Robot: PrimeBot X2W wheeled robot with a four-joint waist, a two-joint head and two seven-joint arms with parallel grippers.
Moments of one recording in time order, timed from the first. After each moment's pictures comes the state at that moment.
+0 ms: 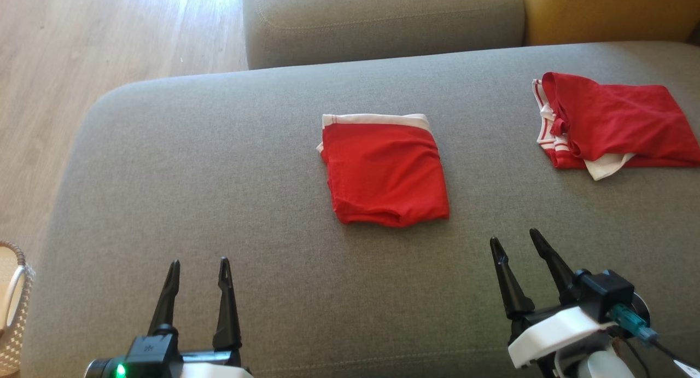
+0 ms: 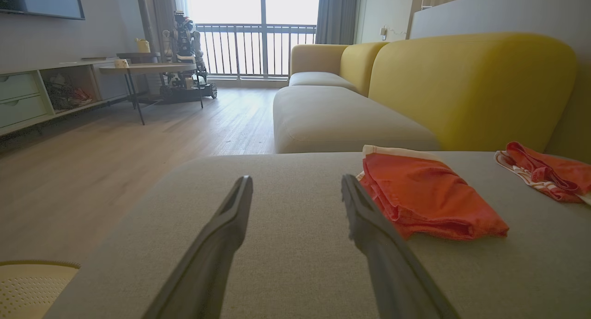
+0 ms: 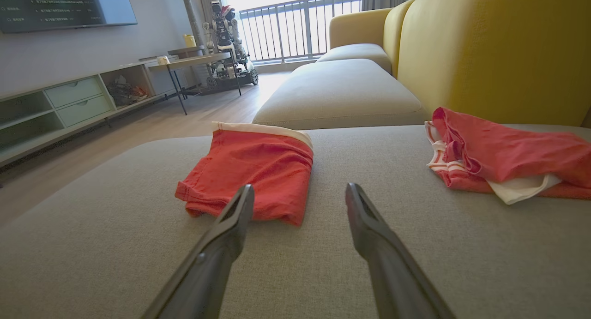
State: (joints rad) left arm 0.25 0.05 -0.22 -0.11 -0.06 0.19 -0.26; right arm 0.02 -0.05 0.07 0.22 0.16 0.13 -0.25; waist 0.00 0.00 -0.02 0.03
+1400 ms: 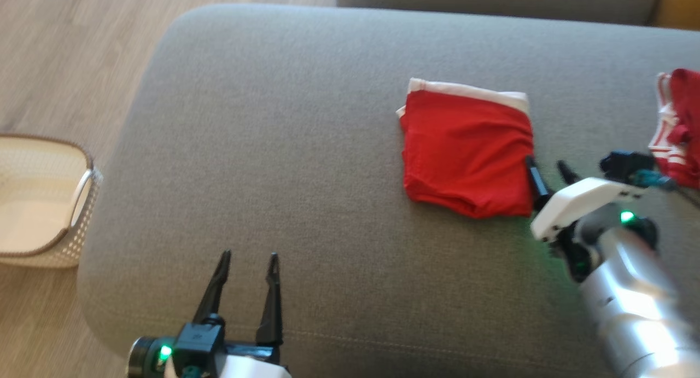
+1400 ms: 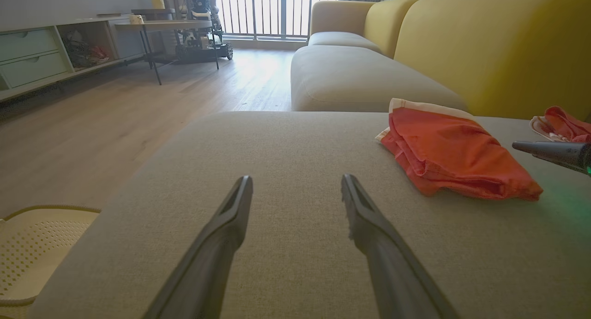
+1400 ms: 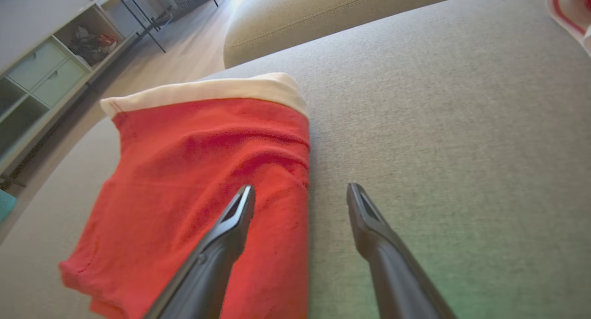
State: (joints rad) left arm 0.19 0.05 -0.34 -0.06 -0.06 0.17 -0.26; right arm -0.62 -0.11 0.01 1.04 0.44 0.13 -0.14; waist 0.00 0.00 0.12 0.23
